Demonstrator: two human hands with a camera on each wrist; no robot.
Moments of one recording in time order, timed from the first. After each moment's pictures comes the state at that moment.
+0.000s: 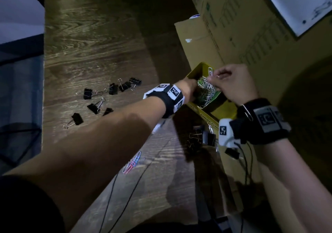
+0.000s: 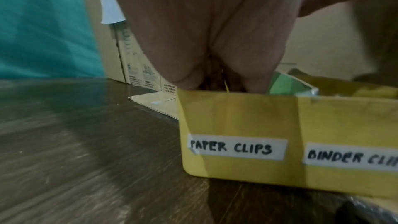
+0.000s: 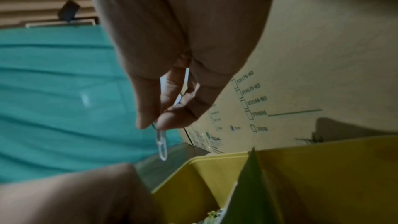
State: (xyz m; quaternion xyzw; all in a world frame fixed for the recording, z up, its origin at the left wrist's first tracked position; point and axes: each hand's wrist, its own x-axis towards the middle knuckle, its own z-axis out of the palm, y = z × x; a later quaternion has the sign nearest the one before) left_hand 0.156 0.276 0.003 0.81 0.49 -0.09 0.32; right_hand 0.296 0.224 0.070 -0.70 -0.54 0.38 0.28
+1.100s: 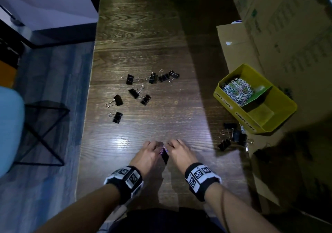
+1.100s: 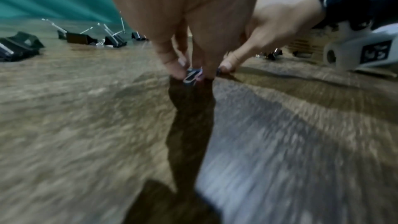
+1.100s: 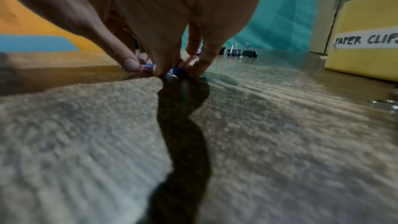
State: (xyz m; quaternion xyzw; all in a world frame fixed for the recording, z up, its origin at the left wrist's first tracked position) left_hand -0.052 0.014 -0.057 0.81 0.54 0.03 0.23; right_hand 0.107 0.048 -0.059 -0.45 -0.83 0.31 -0.13
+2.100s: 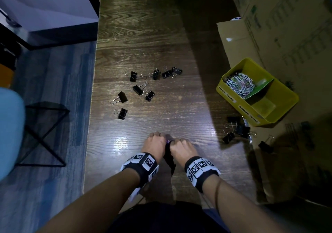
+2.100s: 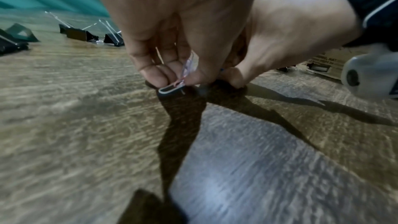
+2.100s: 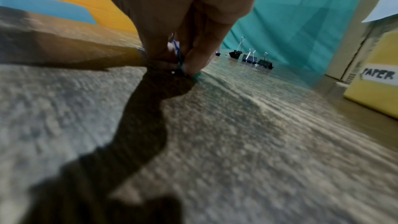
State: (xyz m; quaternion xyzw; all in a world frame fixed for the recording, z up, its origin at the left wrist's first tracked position) left_hand -0.037 0.035 -0.055 0.69 0.67 -0.14 0.24; right_hand 0.081 0.040 -0.039 -0.43 -0.85 0.20 -0.21
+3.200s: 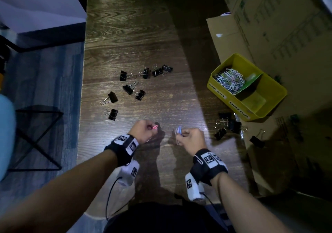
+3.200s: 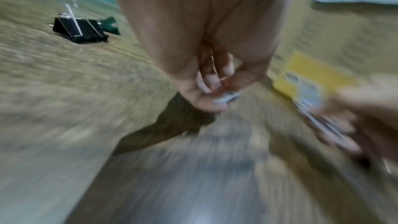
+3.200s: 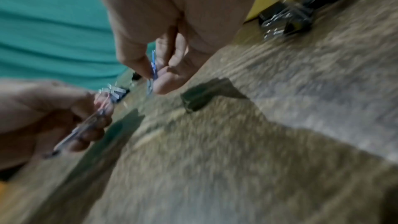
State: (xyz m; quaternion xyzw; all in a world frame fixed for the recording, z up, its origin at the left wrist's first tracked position) left_hand -0.064 0.078 -0.054 0.55 0.69 0.06 0.47; right_hand 0.129 0.058 -0.048 -0.71 -0.48 0.50 0.14
